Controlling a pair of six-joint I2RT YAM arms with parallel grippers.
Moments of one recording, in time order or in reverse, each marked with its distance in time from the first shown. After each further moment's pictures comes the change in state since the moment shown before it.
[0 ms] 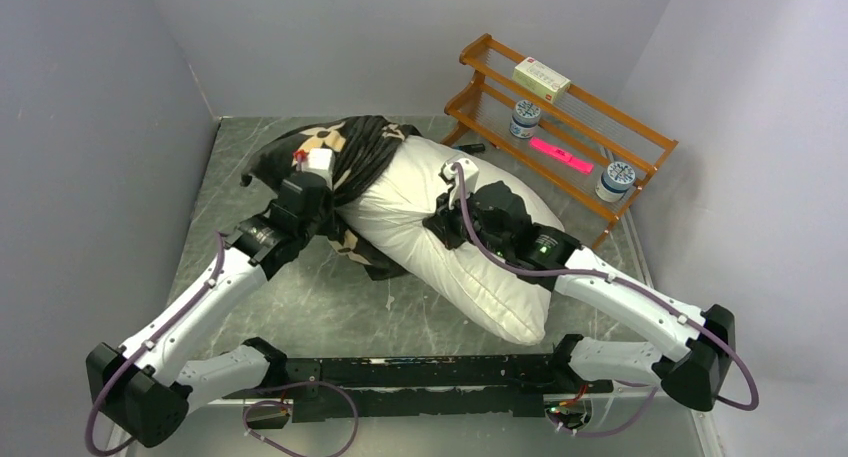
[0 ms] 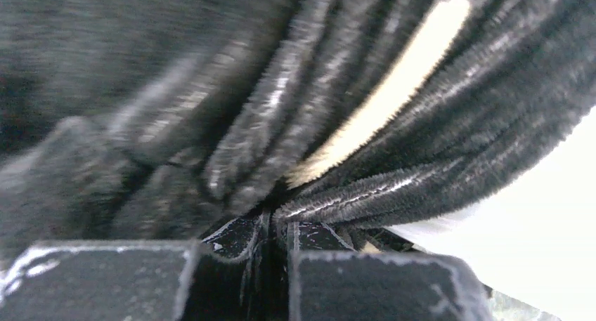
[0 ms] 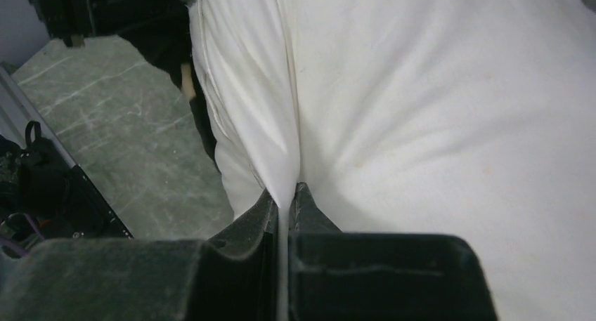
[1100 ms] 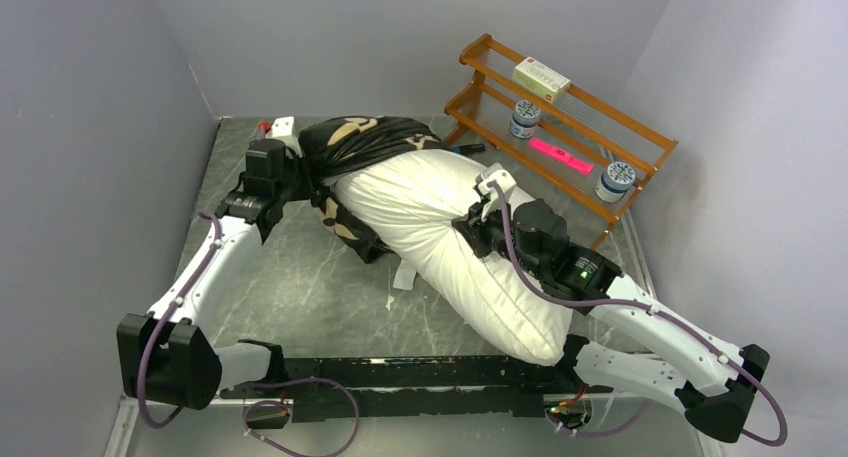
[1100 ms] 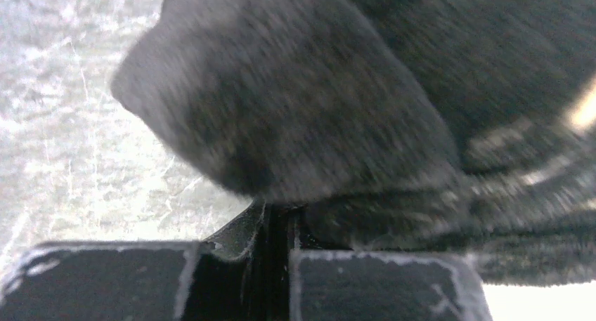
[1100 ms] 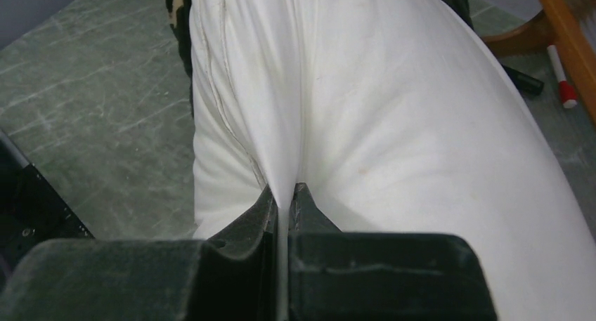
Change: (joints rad) left arm 0.374 0.177 0.070 0.246 0.330 0.039; right arm -0.013 -0.247 -0.087 -0.060 0.119 -0.101
